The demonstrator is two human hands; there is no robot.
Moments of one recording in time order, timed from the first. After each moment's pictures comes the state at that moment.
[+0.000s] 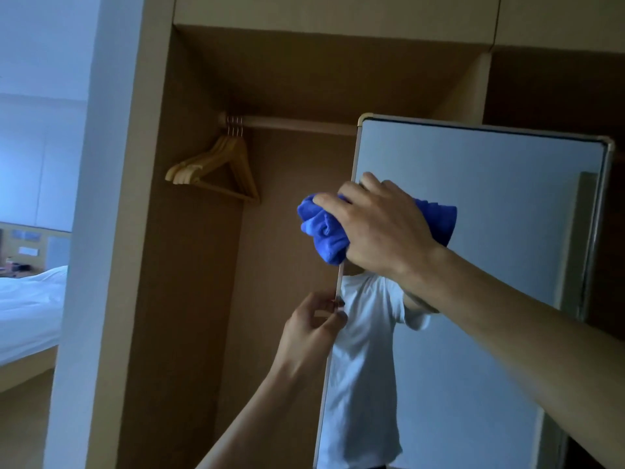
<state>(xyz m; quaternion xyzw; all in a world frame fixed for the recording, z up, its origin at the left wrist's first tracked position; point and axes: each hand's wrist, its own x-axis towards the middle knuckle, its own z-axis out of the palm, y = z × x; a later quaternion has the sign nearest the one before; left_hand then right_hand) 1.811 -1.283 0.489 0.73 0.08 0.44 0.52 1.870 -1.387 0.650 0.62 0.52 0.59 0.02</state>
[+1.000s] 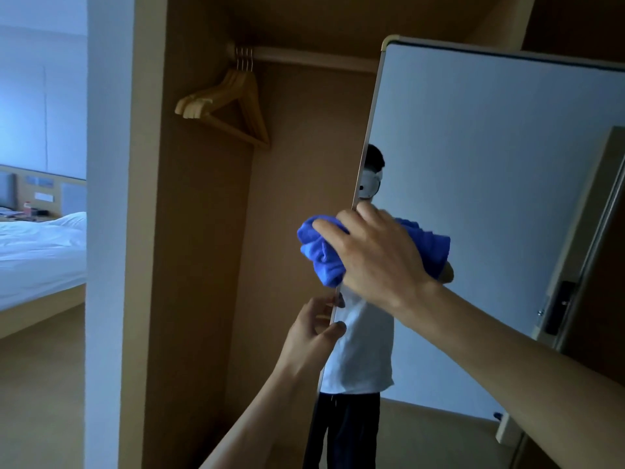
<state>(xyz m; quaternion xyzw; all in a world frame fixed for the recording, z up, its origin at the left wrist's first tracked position) 1.797 -1.300 0.394 0.72 0.11 0.38 0.57 1.859 -1.392 0.543 0.66 0.54 0.52 0.03</state>
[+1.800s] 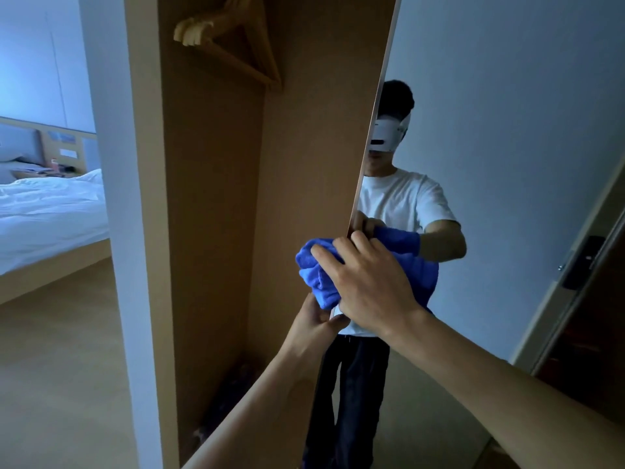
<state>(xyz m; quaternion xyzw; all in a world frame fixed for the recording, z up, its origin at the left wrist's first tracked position) 1.789 -1.311 0.325 0.69 0.14 0.33 0.63 1.858 -1.398 0.431 0.69 0.59 0.42 0.01</state>
